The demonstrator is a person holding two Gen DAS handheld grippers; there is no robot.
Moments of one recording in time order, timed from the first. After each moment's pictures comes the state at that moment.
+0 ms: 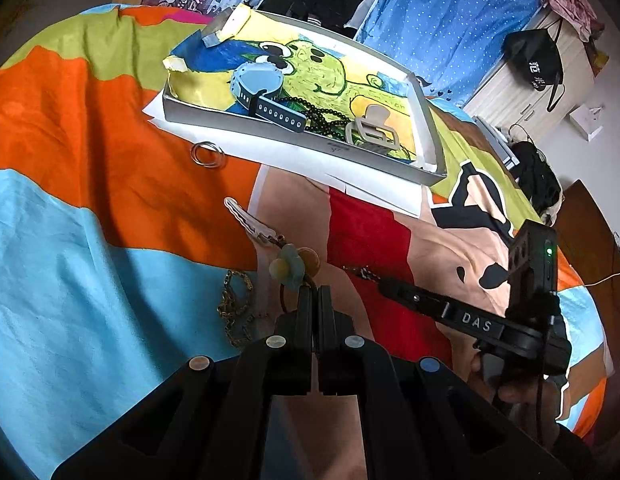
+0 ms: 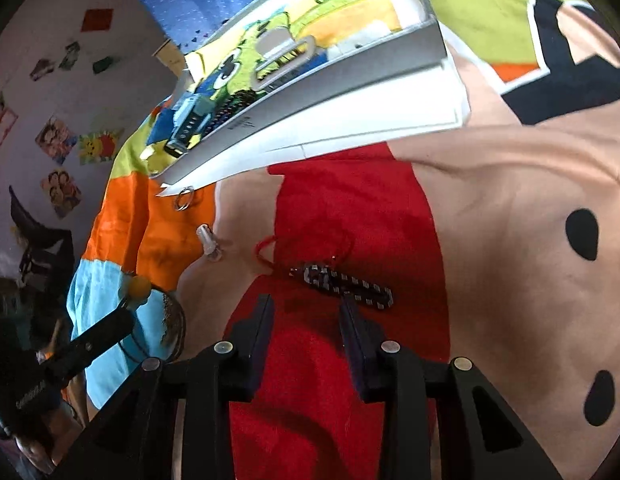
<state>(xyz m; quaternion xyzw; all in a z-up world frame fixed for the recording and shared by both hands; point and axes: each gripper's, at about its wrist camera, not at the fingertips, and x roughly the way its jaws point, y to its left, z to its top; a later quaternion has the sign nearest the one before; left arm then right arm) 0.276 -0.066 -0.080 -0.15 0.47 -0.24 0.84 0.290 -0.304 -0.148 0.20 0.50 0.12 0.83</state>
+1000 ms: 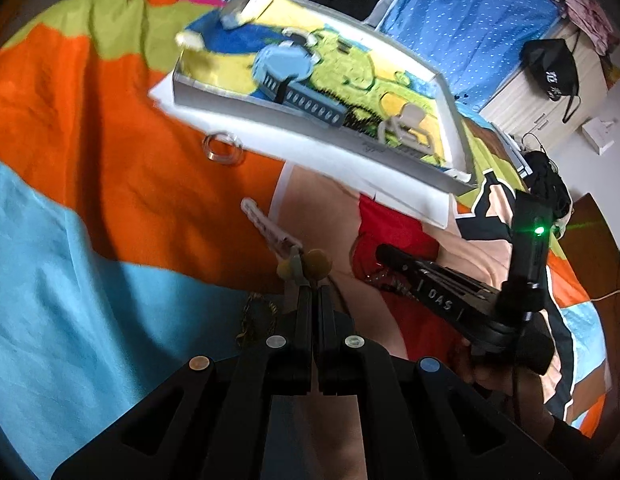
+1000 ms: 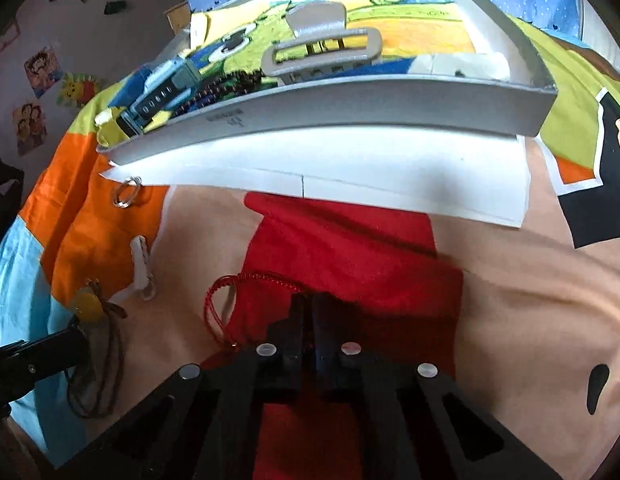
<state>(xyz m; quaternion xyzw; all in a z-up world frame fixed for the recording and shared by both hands) 0.300 -0.061 -0.098 -0.16 0.47 -0.23 0.84 0.341 -0.267 -0.162 0.04 0.47 0.09 0.88</state>
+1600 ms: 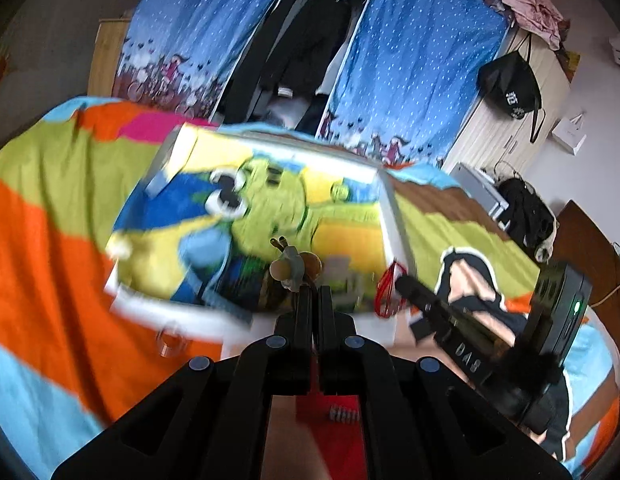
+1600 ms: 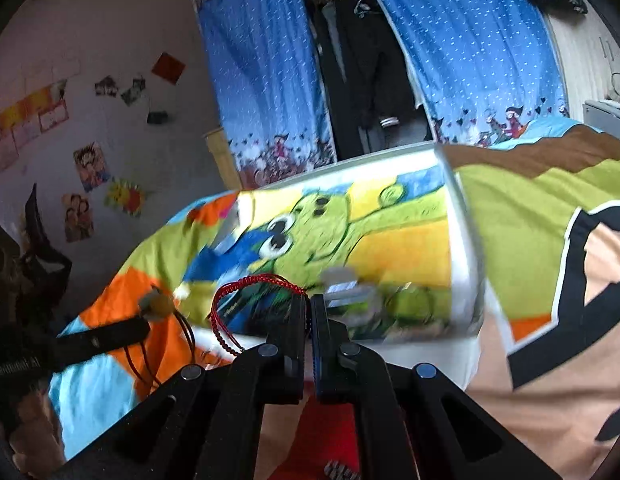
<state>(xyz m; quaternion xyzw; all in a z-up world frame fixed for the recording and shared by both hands) 0.367 -0.107 0.011 -0.13 0.36 -0.25 0.89 0.348 -0.304 -0.047 0.11 0.26 0.12 0.95</state>
